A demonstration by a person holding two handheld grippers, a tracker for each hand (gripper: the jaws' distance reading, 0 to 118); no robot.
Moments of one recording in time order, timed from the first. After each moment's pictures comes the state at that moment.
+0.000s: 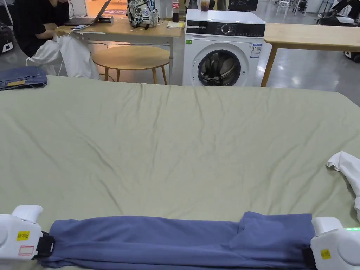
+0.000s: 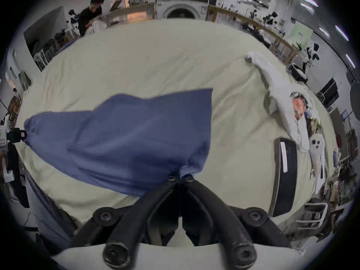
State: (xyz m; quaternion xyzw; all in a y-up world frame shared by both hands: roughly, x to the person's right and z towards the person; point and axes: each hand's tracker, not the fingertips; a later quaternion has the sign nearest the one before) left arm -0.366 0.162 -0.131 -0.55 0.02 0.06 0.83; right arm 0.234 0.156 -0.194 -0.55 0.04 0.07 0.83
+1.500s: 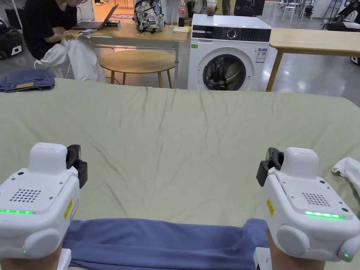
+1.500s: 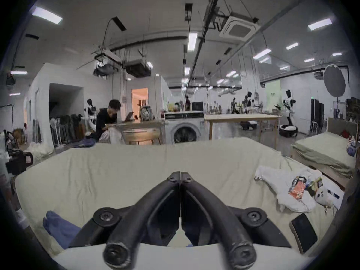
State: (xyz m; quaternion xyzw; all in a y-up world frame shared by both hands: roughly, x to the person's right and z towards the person) left arm -0.278 0.263 -0.107 -0.08 0.10 -0.04 0.99; right arm 0.104 0.261 -0.171 -0.06 0.05 -0.02 1.00
